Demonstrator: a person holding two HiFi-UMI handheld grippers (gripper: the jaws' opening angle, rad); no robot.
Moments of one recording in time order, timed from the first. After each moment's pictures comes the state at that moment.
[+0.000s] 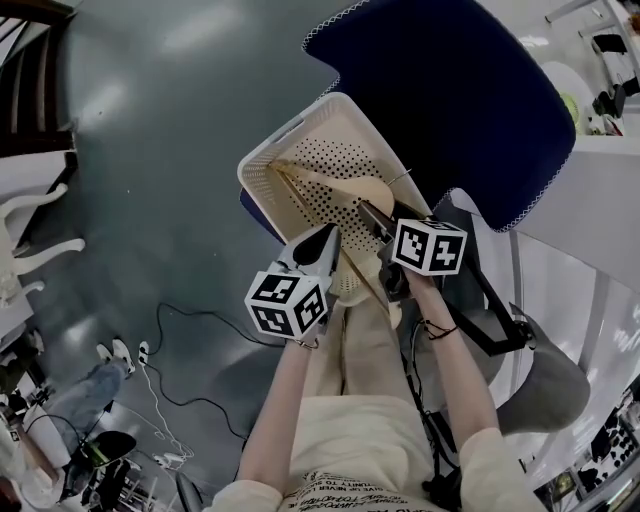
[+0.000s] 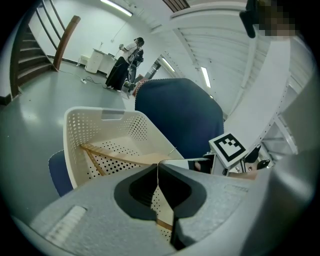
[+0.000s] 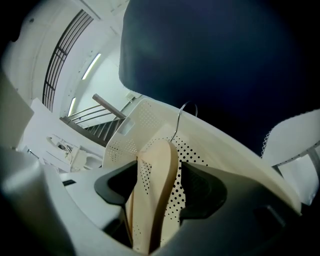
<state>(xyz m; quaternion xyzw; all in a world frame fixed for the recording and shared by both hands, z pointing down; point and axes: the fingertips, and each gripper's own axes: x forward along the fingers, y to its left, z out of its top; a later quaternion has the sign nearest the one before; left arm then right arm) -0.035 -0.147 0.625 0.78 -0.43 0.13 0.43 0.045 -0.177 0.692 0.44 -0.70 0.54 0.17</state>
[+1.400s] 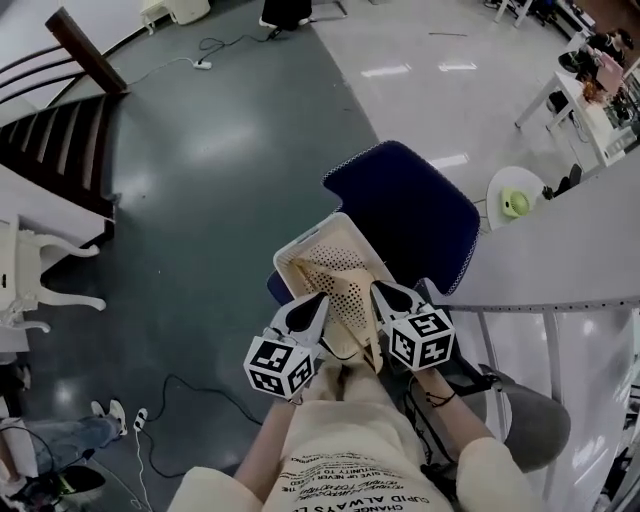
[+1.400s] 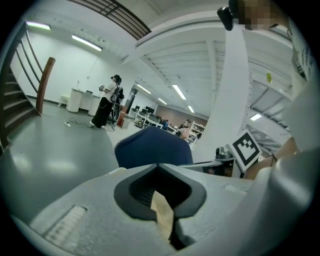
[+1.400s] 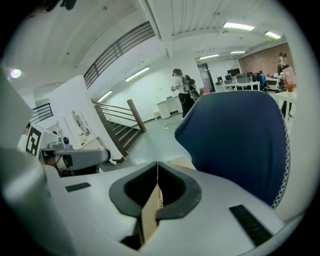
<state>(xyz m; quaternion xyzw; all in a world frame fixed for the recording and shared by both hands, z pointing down) -0.056 -0.139 0.416 0.86 -0.44 0.08 0.25 0.041 -0.161 0.455 0.44 -0.83 0.30 0.16</state>
